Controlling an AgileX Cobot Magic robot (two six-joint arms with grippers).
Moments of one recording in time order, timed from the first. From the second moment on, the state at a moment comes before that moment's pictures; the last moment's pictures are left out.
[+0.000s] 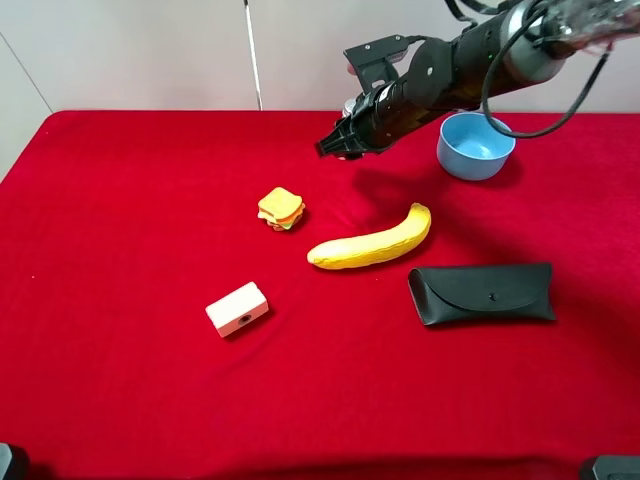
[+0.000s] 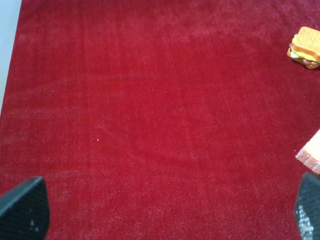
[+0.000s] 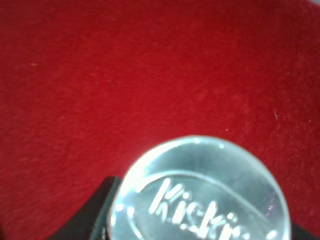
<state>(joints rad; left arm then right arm) -0.08 0.00 -0.48 -0.02 1.06 0.03 0.52 2.11 -1.28 0.27 0.10 -0.29</state>
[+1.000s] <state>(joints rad) -0.08 0.00 -0.48 -0.02 1.06 0.03 0.67 1.70 -0.73 0.31 0.00 -0.24</state>
